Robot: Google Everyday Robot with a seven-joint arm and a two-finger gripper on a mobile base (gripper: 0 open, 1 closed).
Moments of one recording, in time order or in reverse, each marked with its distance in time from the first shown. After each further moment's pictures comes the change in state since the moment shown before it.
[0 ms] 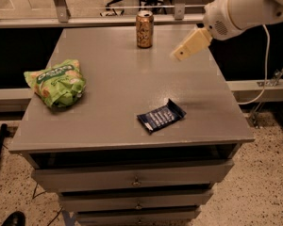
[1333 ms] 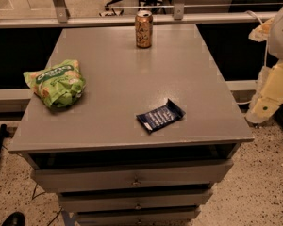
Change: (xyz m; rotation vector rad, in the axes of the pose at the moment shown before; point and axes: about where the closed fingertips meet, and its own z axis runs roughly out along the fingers) arm 0.082 0.106 -0.169 -0.218 0.488 -0.257
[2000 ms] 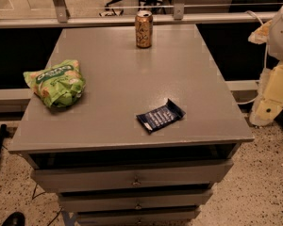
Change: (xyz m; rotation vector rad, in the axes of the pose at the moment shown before) arm 0.003 0.004 -0.001 -0.025 0.042 -0.018
